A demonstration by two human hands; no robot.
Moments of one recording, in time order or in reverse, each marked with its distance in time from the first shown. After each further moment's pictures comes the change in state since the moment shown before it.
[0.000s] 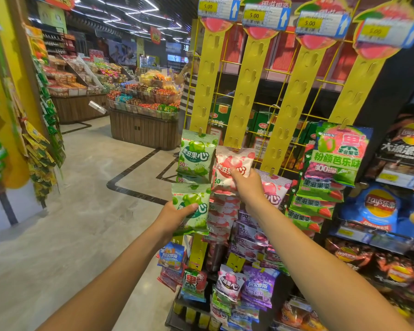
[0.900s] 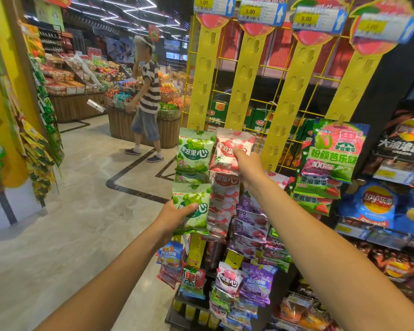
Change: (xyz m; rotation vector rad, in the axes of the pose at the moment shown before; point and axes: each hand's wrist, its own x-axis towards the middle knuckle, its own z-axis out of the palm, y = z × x) left_hand -0.003 -0.002 0.007 0.011 -0.021 0.002; right_hand 0.027 -0.043 0.002 0.066 0.055 0.065
